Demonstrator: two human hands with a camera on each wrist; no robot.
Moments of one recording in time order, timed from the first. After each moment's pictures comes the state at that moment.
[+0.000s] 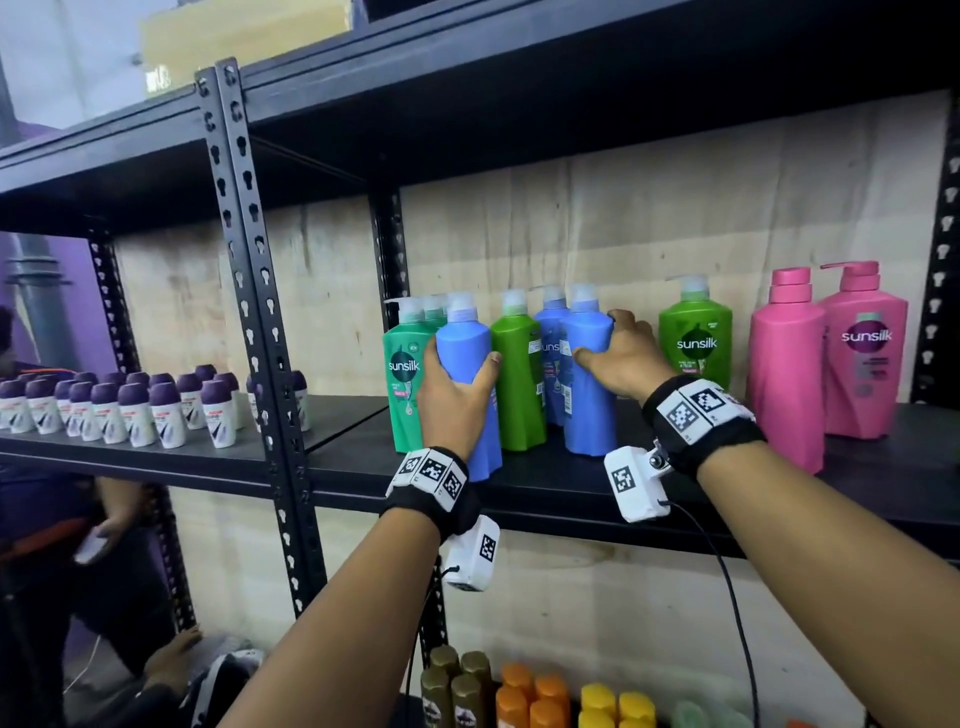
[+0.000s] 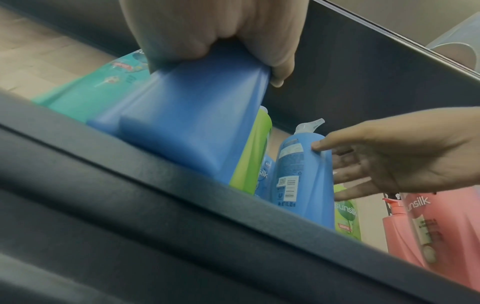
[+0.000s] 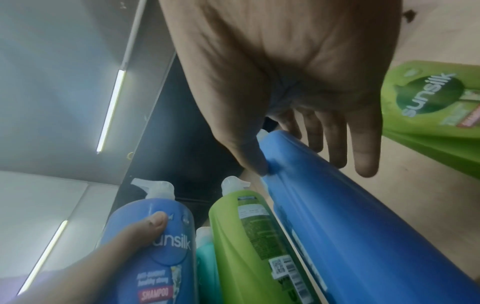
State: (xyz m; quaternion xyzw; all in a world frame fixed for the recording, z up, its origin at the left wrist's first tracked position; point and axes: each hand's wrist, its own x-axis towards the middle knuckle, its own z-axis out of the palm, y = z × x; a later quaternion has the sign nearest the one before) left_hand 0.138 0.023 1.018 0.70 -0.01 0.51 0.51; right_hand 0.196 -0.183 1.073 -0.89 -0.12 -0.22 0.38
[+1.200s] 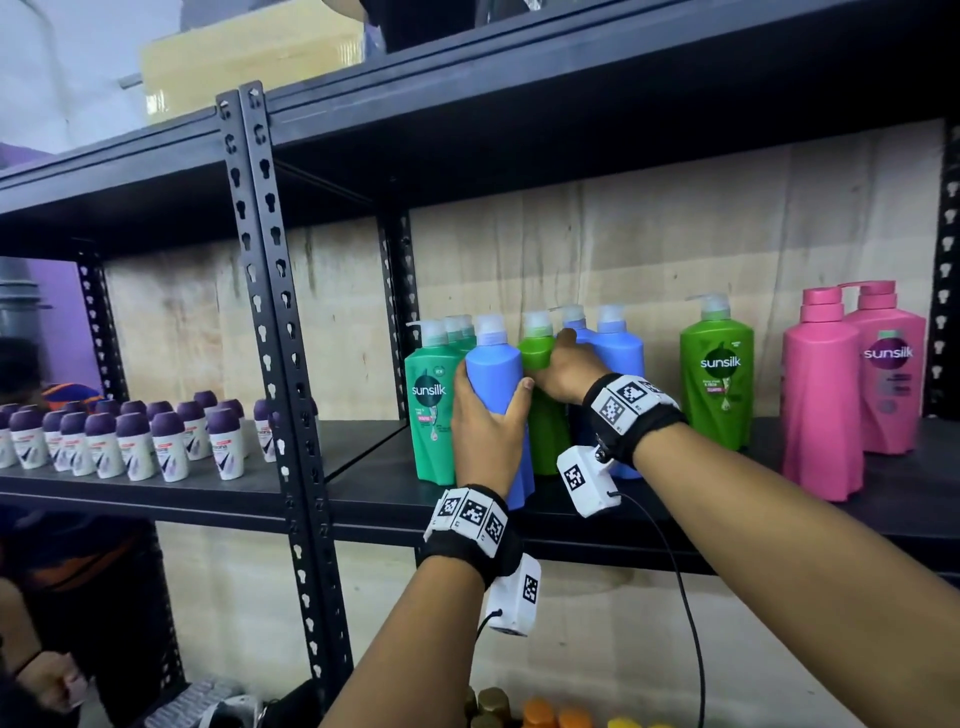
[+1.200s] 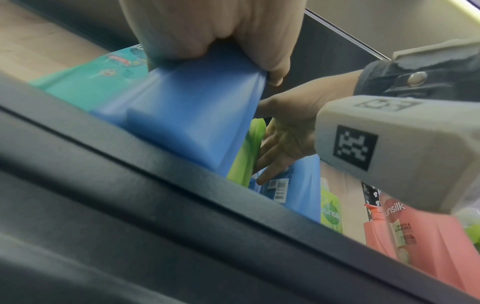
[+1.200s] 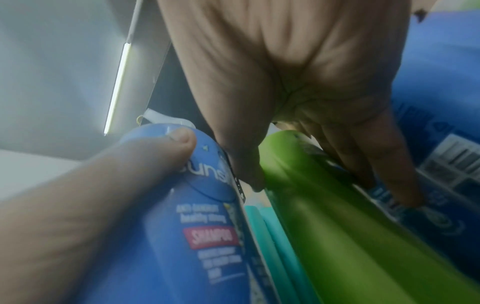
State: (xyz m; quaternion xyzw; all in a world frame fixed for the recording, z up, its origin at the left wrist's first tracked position) left_hand 0.131 0.022 1.018 0.68 -0.04 0.49 0.54; right_hand 0.203 -0.081 1.095 -0.93 -0.12 -0.17 0.31
